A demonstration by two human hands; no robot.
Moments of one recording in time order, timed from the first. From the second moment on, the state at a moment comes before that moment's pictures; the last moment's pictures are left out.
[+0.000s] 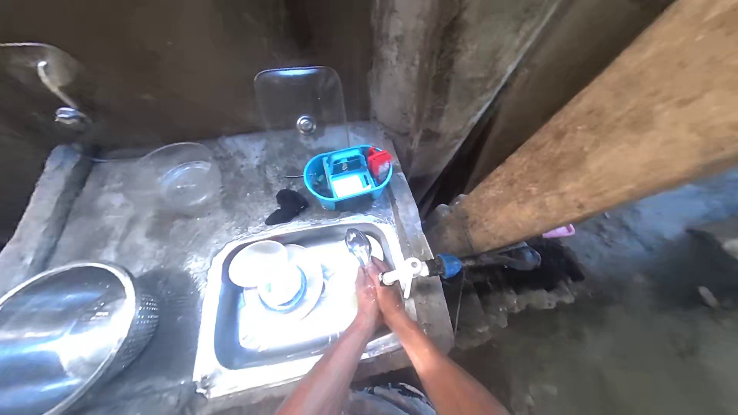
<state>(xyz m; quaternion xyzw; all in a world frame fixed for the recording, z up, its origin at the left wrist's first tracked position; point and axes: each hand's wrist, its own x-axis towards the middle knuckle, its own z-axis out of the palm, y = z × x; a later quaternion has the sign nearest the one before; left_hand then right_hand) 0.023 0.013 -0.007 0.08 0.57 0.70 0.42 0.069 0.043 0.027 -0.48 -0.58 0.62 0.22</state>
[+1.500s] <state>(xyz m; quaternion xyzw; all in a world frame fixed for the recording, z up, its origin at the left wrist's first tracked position) -0.002 -0.069 0.063 0.30 0.82 0.10 0.49 0.129 0.099 0.092 -0.27 -0.91 0.27 -0.16</state>
